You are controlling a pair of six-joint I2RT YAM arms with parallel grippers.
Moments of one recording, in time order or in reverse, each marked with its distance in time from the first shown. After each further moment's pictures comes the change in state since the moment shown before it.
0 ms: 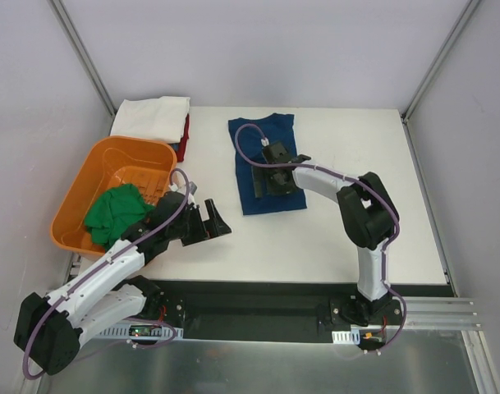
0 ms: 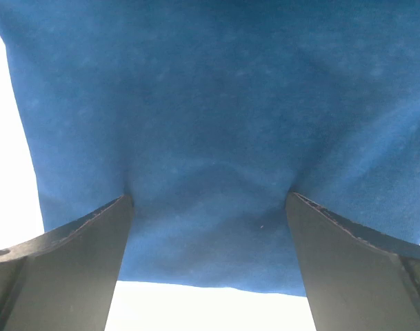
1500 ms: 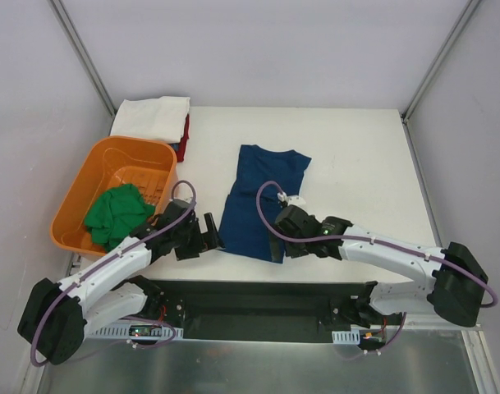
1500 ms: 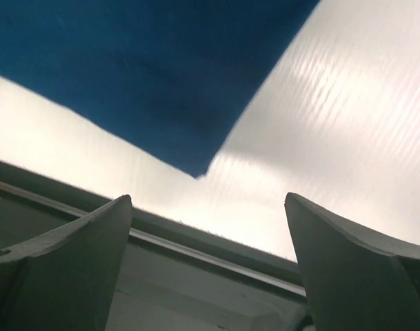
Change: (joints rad) left arm 0.000 0.065 -0.068 -0.109 -0.029 -0.022; right arm 0.400 -0.765 -0.609 -0.144 0.138 0.313
